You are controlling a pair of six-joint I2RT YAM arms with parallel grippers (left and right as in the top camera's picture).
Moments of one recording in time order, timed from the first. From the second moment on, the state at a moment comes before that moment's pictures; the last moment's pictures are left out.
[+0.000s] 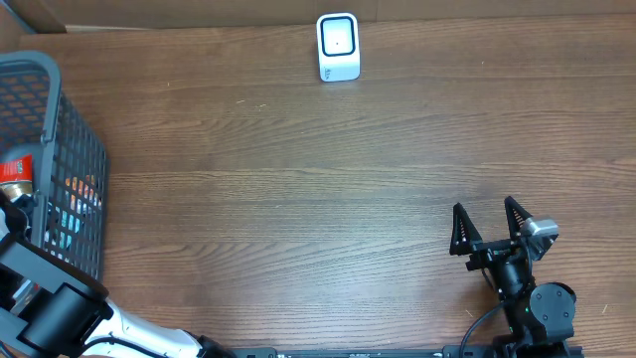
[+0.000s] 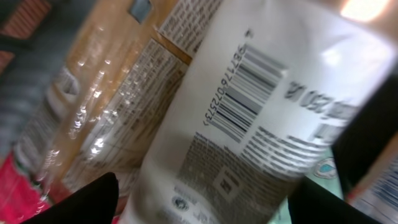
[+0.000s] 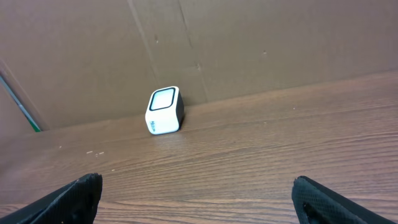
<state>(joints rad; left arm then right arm) 0.94 1.97 1.51 -0.83 -0.10 0.03 0.15 0.01 0.02 -0.03 -0.07 0.28</state>
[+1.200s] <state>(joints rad) 0.89 1.66 2.17 -1.13 0.40 -0.16 0.15 0.01 0.02 -0.03 -0.07 0.28</state>
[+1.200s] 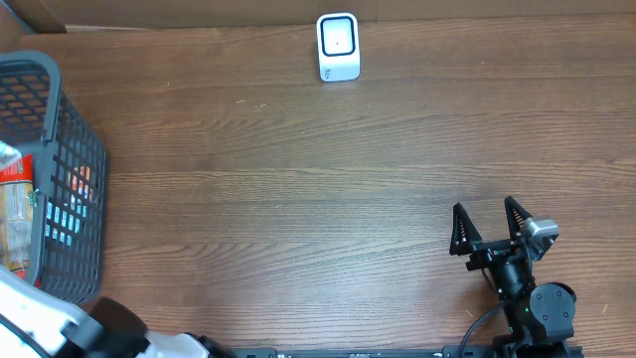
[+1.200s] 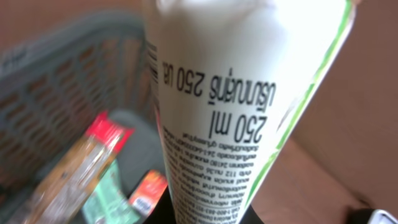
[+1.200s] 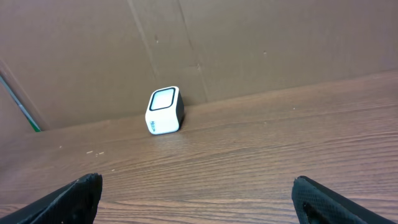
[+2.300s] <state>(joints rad) -0.42 1.53 1.19 -0.60 0.20 -0.46 0.15 0.01 0.02 -0.03 -0.07 0.28</state>
